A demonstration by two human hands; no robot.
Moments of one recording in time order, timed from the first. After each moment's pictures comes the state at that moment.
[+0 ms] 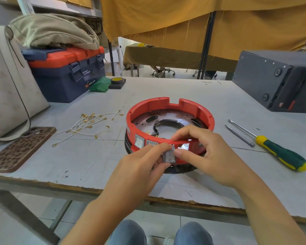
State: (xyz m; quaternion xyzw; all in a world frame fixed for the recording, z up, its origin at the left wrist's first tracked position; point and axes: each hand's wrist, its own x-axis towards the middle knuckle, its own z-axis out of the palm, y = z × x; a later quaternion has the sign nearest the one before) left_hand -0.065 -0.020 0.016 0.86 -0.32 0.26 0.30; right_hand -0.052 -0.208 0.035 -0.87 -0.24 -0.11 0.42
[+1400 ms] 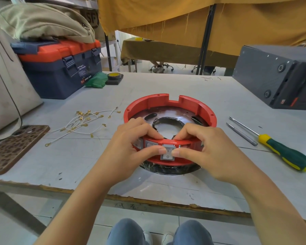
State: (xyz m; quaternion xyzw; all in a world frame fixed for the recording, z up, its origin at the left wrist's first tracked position) left_hand -0.017 -0.004 0.030 0.85 -0.31 0.17 0.40; right_hand -0.043 -0.205 0.041 -0.90 -0.19 -0.09 0.38
